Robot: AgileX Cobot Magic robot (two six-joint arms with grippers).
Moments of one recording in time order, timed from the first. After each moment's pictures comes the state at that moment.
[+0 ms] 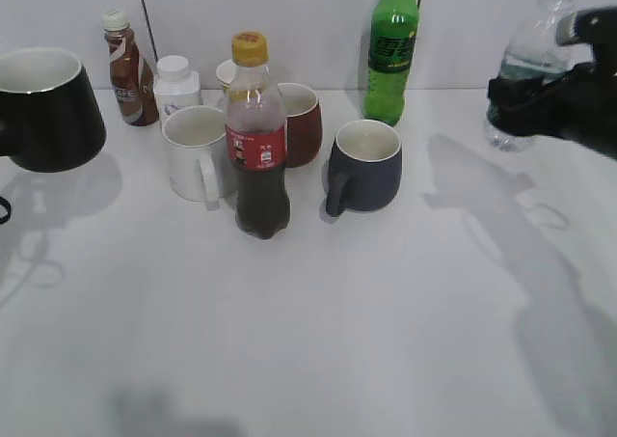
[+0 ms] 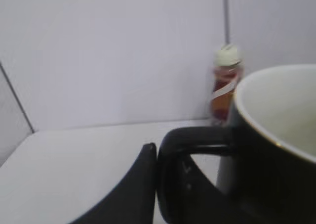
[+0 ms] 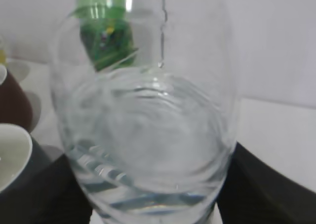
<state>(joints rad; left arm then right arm) -0.14 1.58 -0.42 -0.27 -0.98 0.24 0.09 1.74 -0.70 -0.28 -0.73 0.16</state>
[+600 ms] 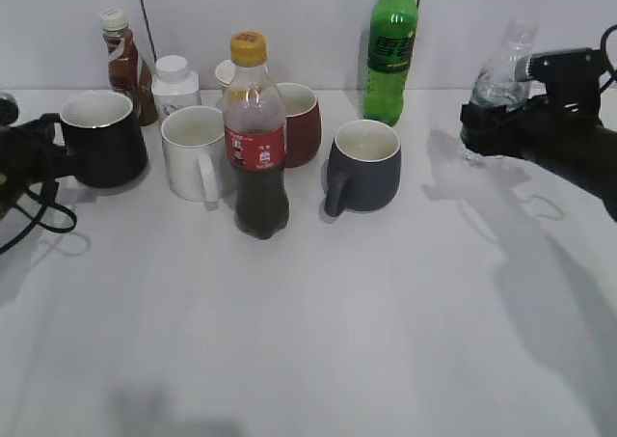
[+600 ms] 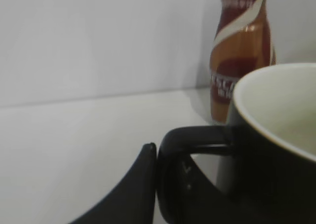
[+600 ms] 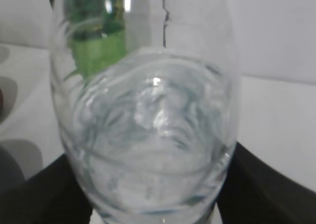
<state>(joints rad) -0.04 2.14 -0.75 -0.08 -1.14 0.12 0.09 2.03 -0.82 -0.27 -0.89 0.15</state>
